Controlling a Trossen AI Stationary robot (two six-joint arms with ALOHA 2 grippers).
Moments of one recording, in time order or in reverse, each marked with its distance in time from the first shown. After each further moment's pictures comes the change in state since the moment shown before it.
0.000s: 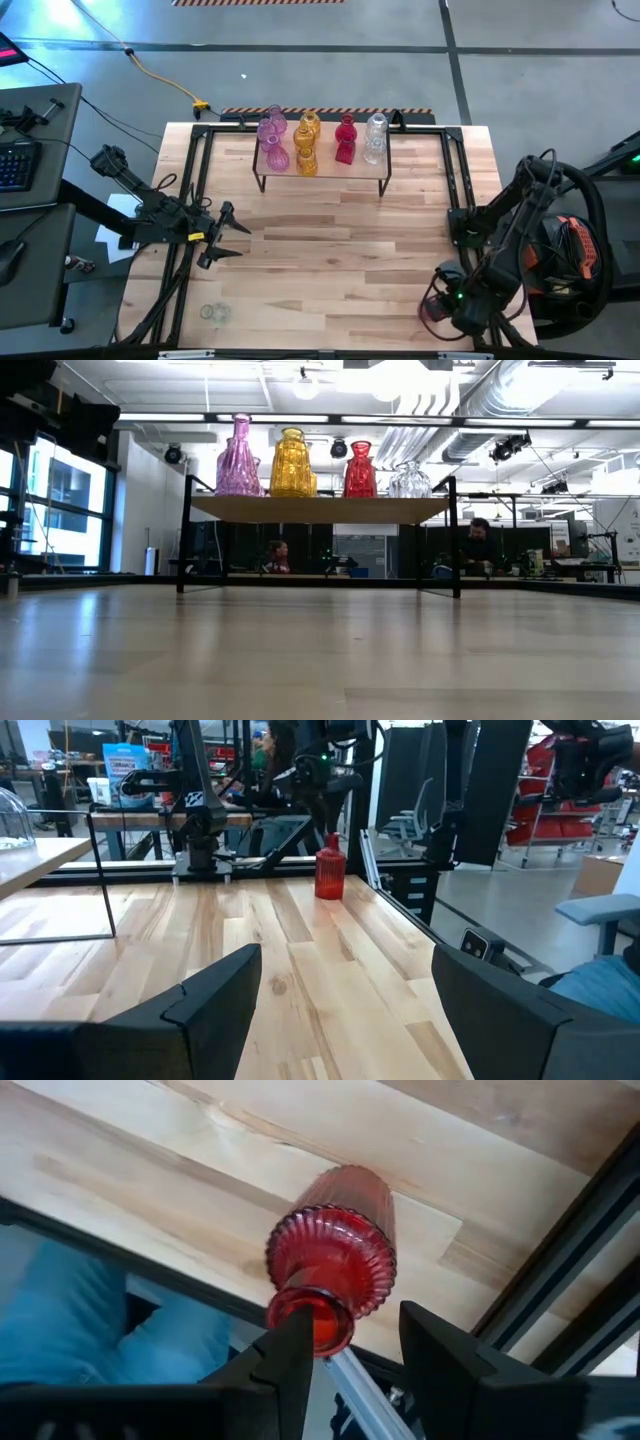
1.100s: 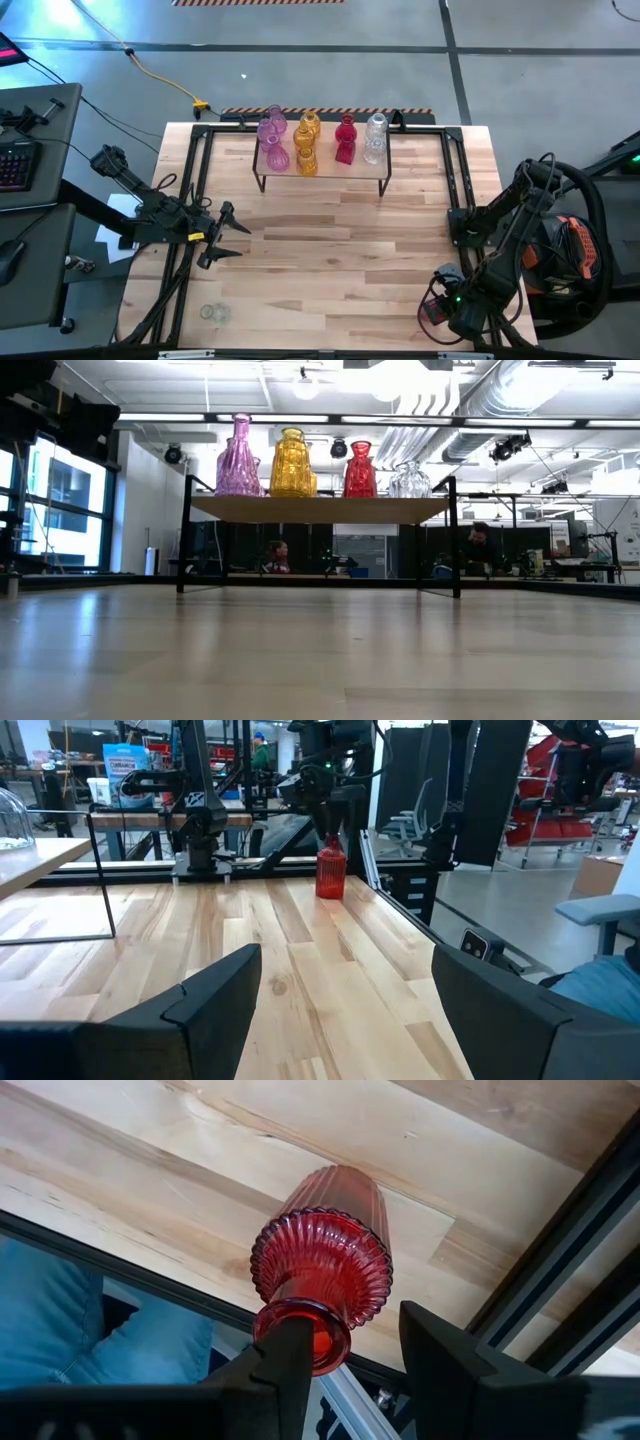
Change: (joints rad) left arm 0.000 0.000 0.000 0.001 0.000 0.000; right arm -0.001 0.055 0.002 -0.003 -0.030 -0.011
